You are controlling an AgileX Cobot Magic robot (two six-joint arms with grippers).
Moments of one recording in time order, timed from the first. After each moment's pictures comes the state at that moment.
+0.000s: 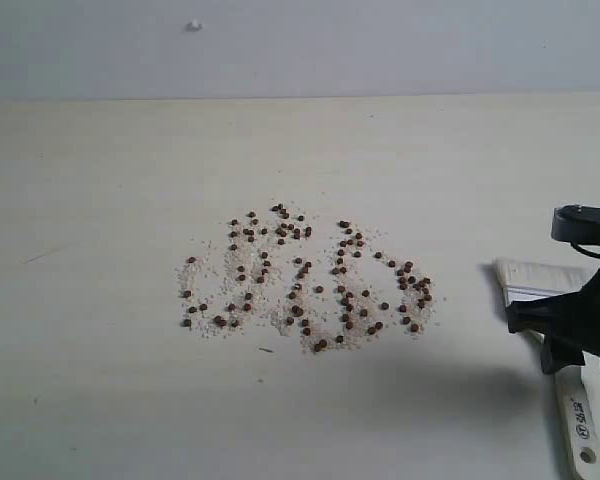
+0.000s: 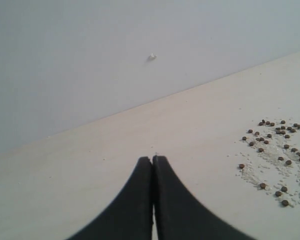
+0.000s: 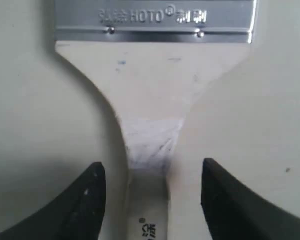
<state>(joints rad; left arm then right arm) -0.20 0.01 0.00 -0.29 0.19 0.50 0.17 1.55 -0.55 -0.03 0.55 0.36</state>
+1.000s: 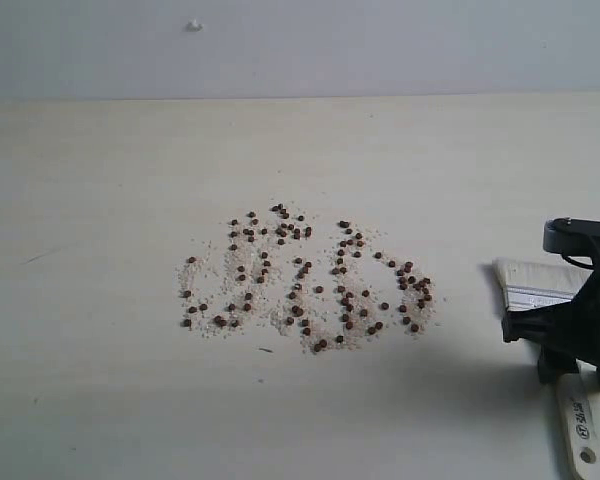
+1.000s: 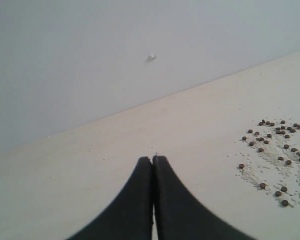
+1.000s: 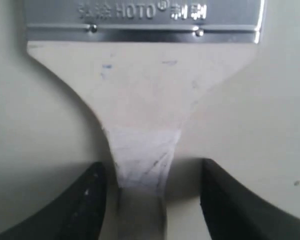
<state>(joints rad) -0.20 0.01 0.00 -0.29 0.19 0.50 0.17 1.64 -0.55 -0.05 0.51 0.38</state>
